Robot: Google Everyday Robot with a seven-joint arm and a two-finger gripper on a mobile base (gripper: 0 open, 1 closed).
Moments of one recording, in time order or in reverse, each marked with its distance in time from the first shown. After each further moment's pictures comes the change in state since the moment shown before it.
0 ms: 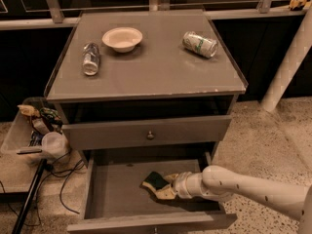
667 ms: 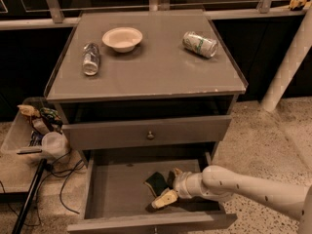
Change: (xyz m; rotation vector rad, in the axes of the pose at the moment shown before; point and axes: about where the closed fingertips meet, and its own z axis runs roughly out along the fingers) arm 0.000 0.000 0.000 0.000 0.000 0.000
